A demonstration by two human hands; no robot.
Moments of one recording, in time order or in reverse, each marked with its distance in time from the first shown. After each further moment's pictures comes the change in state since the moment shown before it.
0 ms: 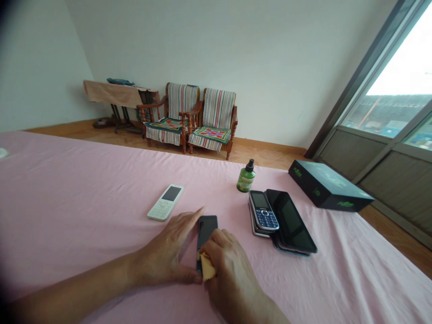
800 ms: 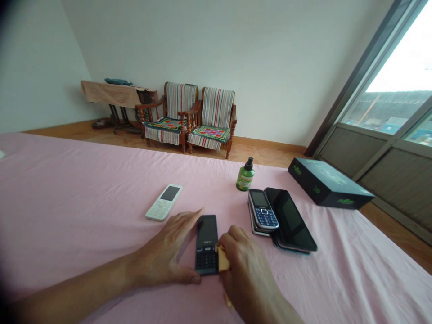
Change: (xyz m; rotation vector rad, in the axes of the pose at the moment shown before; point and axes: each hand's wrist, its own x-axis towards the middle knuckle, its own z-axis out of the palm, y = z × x) left_hand 0.001 0.002 -0.004 0.031 -0.037 -0.019; right_hand -0.006 0.008 -0.024 -0.130 -0.016 0.158
